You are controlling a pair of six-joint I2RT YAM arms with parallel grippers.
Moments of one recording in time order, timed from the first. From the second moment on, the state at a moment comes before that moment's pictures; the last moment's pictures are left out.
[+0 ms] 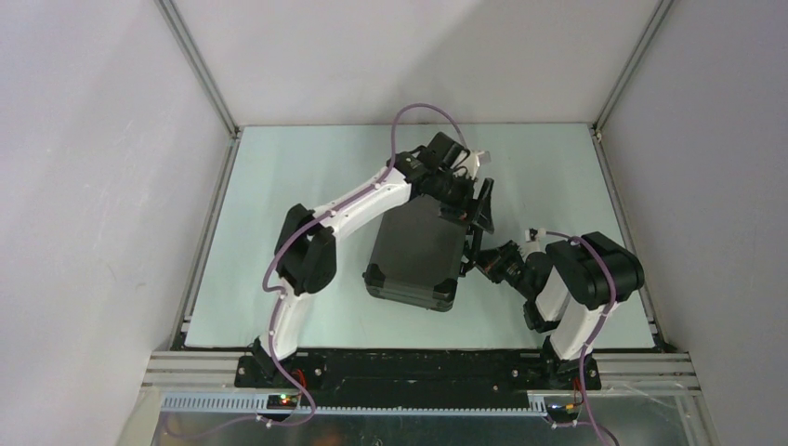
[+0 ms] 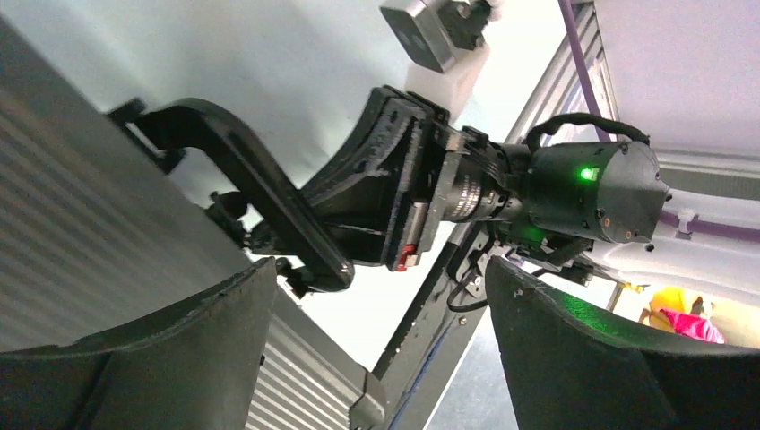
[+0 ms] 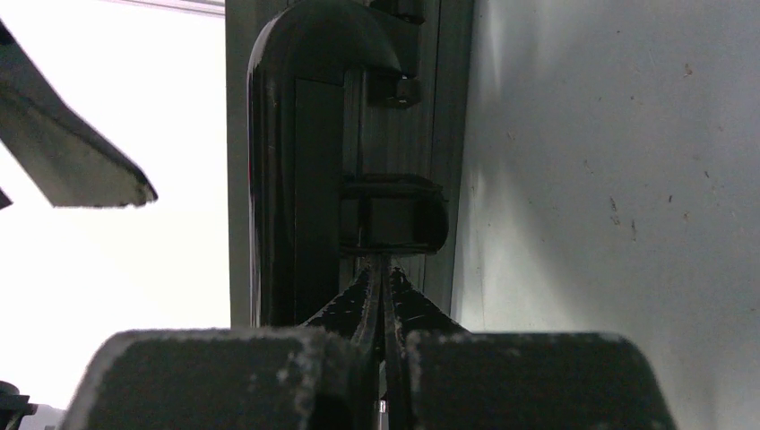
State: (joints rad) left arm -0.78 2.14 1.98 -0.70 0.60 -0.41; right arm 0.26 1.77 0.08 1.47 -0.36 1.19
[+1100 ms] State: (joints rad) left arm -0.84 2.21 1.98 -0.70 0.55 -0.40; right arm 0.23 1.84 0.02 1.47 -0.37 1.11
